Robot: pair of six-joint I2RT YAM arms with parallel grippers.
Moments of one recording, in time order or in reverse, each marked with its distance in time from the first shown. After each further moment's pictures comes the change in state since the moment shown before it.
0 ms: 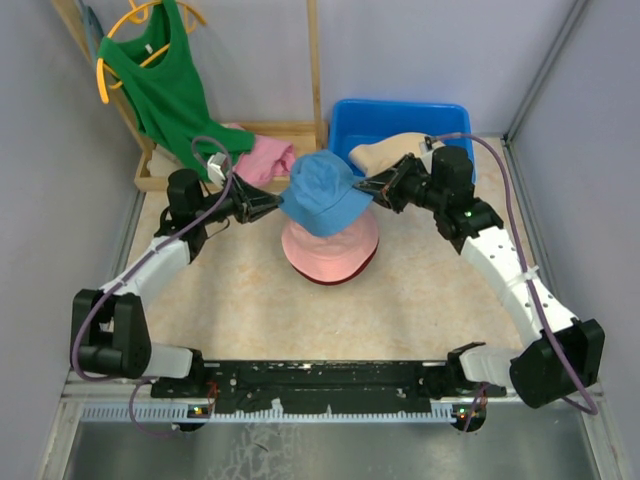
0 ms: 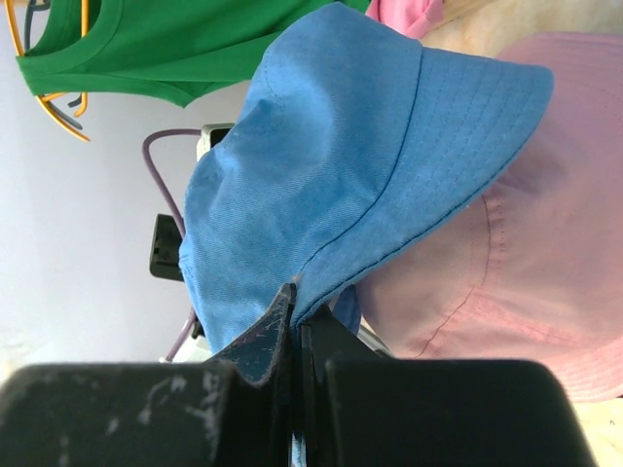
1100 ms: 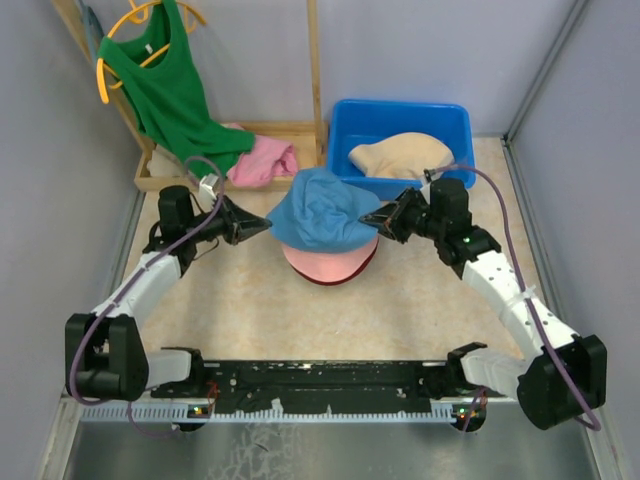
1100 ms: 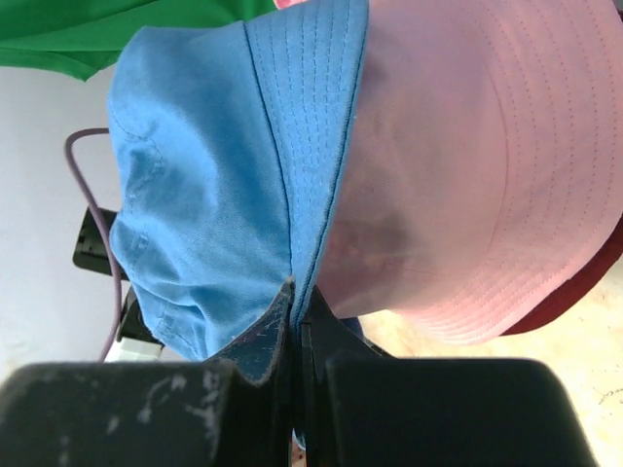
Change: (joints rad) left arm 0.067 -0.133 -0.090 -0.209 0.029 0.108; right arm -0.001 -0.111 -0.249 0.006 0.013 -0.045
